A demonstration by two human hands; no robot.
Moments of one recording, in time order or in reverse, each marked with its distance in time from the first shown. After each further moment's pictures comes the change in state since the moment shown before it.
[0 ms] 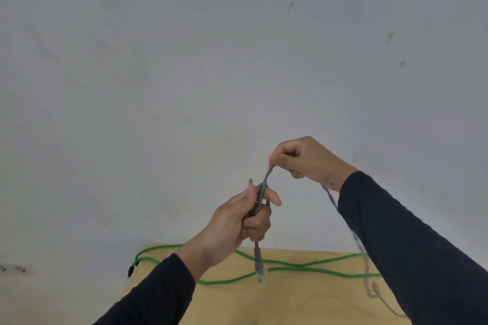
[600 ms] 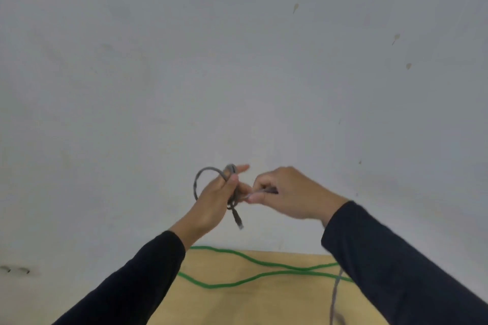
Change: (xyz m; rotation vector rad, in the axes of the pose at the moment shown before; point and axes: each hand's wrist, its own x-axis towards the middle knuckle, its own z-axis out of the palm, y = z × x) left_hand 0.015 0.004 -0.055 0.532 0.368 0.048; right_hand -0.008 -0.007 0.046 -0.451 -0.123 -0.062
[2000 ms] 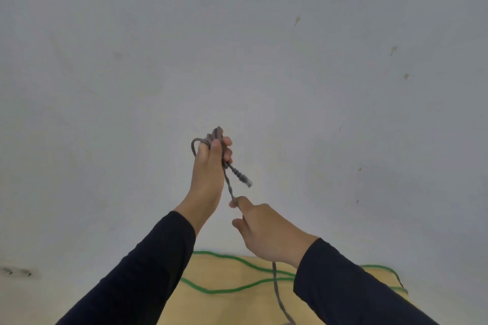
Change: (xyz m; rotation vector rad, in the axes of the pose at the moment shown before) left_hand 0.020 0.048 -0.003 -0.285 0.421 0.151; right_hand -0.009 -0.023 0.059 0.005 -0.072 0.118
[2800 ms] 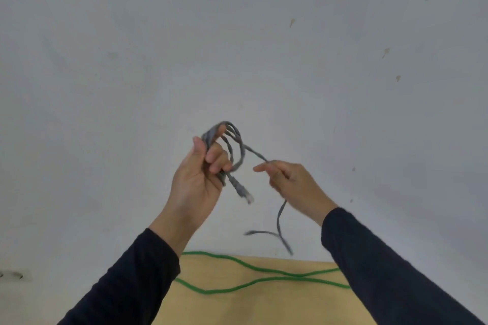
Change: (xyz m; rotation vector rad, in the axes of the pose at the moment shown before) left_hand -0.027 0.030 -0.004 -0.683 -0.291 -0.090; right_hand 0.014 0.044 -0.056 0.446 0.421 -0.103
